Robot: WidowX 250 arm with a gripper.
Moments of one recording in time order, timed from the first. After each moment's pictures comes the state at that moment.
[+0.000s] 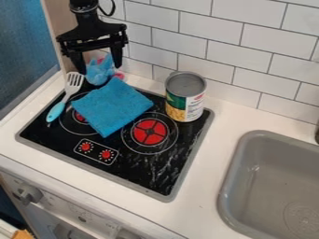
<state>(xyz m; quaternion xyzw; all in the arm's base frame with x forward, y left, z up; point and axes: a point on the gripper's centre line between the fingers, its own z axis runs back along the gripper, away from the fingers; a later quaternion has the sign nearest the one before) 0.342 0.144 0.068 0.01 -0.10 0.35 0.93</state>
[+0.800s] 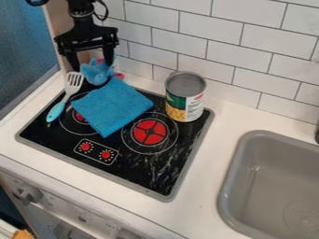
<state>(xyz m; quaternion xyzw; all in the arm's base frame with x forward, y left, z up) 0.373 0.187 0.045 0.04 -0.11 0.37 0.92</state>
